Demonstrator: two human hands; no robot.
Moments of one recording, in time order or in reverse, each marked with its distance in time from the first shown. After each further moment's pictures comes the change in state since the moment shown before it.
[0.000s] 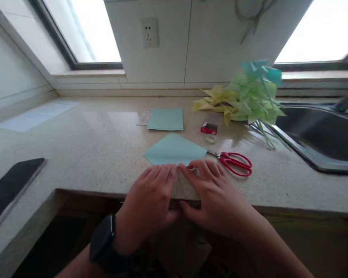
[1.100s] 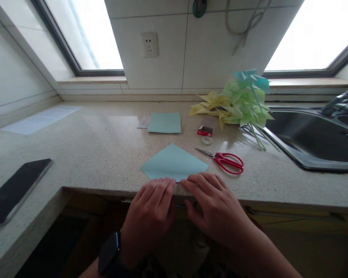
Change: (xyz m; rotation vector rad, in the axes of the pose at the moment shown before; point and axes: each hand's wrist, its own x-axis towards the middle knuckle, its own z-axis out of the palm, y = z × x) left_hand -0.038 0.020 0.023 0.038 0.293 0.008; right_hand -0.032 -0.004 0.010 0.019 0.210 -0.149
